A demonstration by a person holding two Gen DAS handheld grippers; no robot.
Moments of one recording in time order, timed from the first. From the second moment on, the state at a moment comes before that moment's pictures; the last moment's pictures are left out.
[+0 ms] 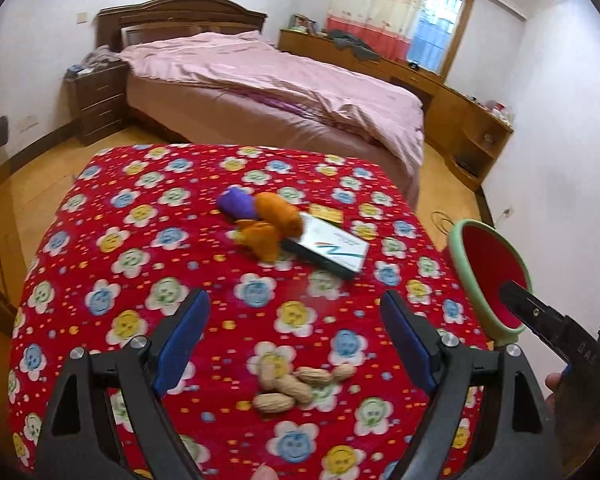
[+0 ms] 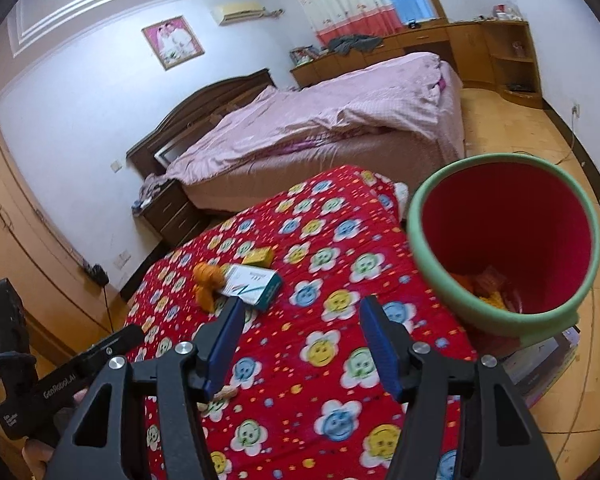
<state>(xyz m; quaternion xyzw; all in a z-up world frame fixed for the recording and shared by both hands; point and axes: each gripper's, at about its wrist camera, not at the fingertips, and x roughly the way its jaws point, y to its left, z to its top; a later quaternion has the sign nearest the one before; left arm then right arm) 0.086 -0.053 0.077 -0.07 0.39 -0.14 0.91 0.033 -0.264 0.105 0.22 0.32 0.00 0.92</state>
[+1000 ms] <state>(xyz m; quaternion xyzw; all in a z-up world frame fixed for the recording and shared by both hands) 0.136 0.022 0.041 -0.08 0.39 -0.06 0.91 0.161 -0.173 0.072 0.17 0.39 0.07 0.90</state>
